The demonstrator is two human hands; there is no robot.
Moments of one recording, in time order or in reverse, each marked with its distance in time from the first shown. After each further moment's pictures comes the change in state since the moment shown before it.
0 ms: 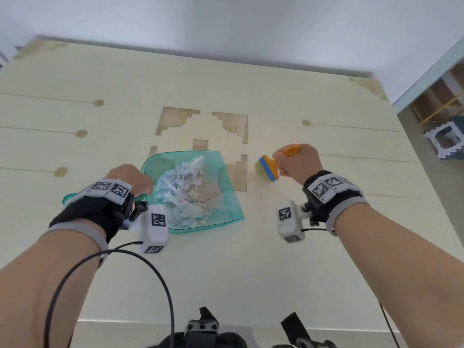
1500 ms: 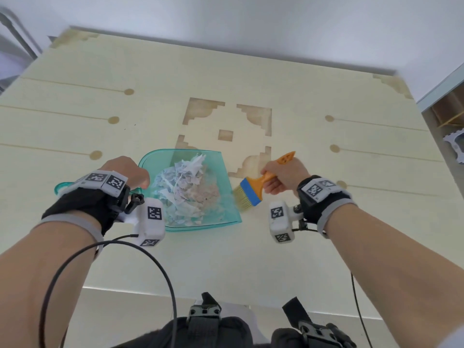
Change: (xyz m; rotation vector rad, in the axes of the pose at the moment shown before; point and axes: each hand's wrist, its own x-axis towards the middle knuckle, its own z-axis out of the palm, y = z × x) left_hand 0.001 -0.077 -0.020 -0.040 0.016 -0.007; right_hand -0.030 -0.032 0.066 0.300 -0.358 0.422
